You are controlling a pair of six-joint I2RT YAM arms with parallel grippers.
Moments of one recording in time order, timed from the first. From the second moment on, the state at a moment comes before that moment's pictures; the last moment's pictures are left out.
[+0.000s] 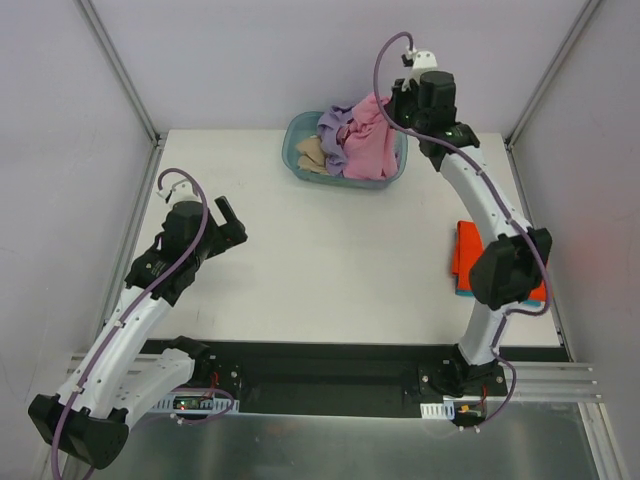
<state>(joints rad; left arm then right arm) -0.35 0.84 0.88 -0.66 -0.27 -0.61 0.32 1.90 1.90 -0.31 -0.04 0.10</state>
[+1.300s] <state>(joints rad) -0.35 0.66 0.82 -0.66 -0.20 -0.63 0.57 1.41 2.05 -0.08 -0.19 0.16</state>
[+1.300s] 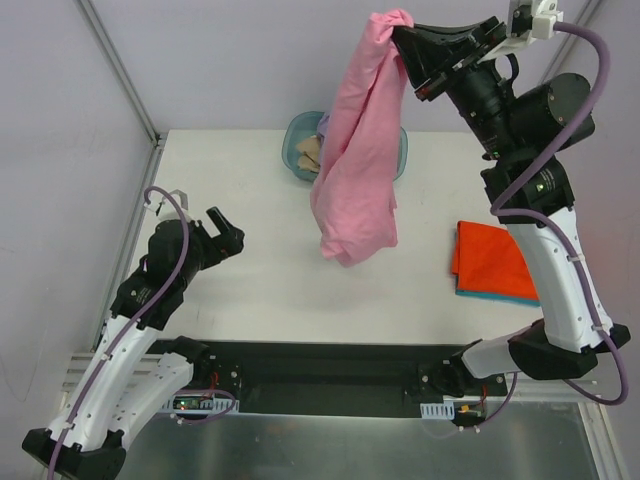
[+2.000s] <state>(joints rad) -0.35 0.60 0.75 -0.66 -0.17 -0.71 0.66 1.06 1.25 -0.19 -0.09 0.19</state>
